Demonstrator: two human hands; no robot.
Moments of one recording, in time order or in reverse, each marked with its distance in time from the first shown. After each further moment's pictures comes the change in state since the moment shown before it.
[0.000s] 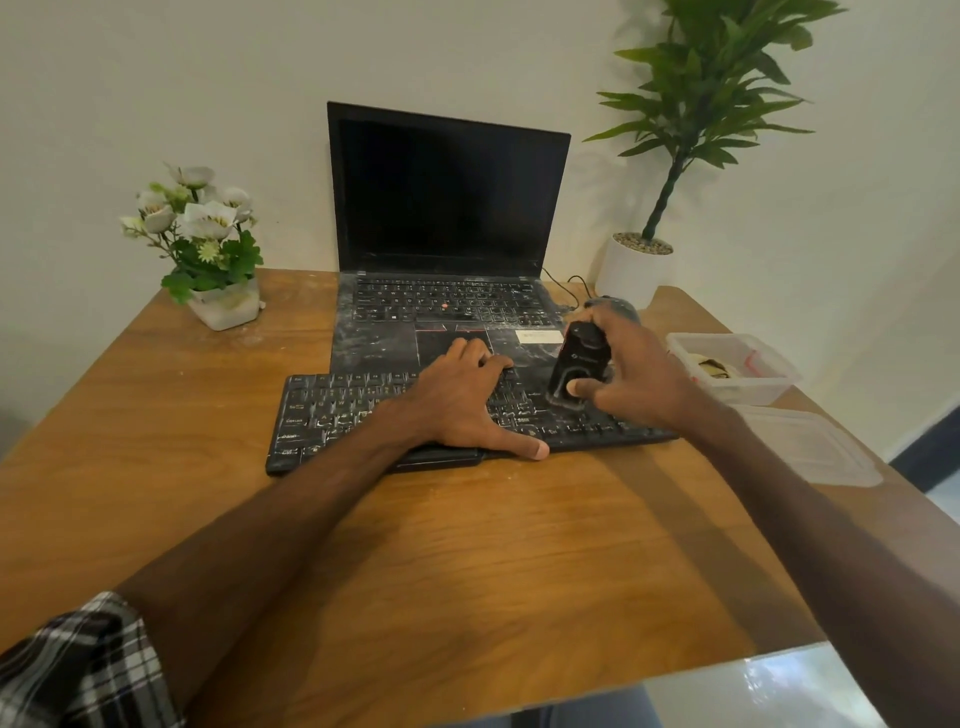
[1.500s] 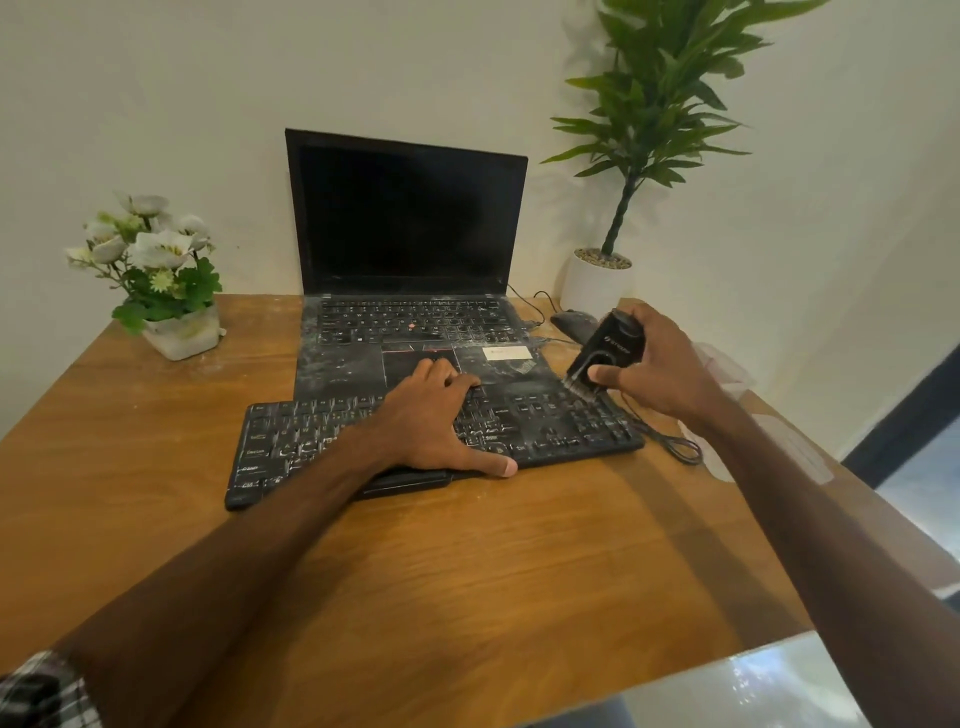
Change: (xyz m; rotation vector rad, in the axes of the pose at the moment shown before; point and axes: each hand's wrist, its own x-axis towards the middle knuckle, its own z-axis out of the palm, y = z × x) left_hand 0.001 -0.003 0.002 0.004 -0.021 0.001; right_hand -0.008 0.034 -0.037 0.102 0.260 0.194
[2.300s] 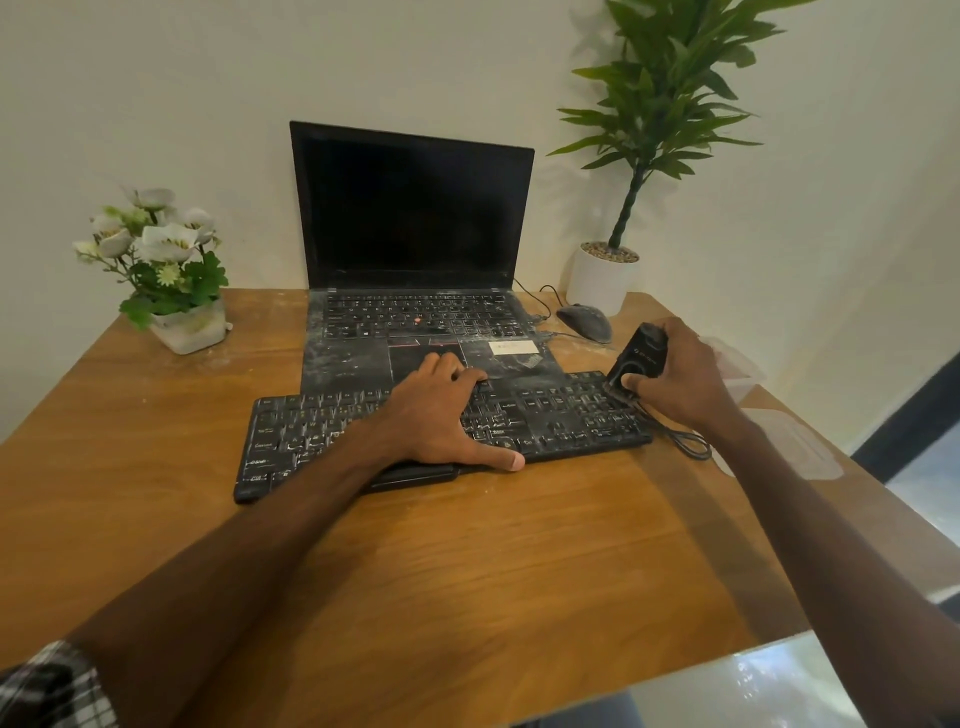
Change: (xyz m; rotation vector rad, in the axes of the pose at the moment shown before) left_hand 0.000 0.002 -0.001 0.001 0.015 0.008; right_hand 0.005 0.041 0.005 -0.148 0.095 0.104
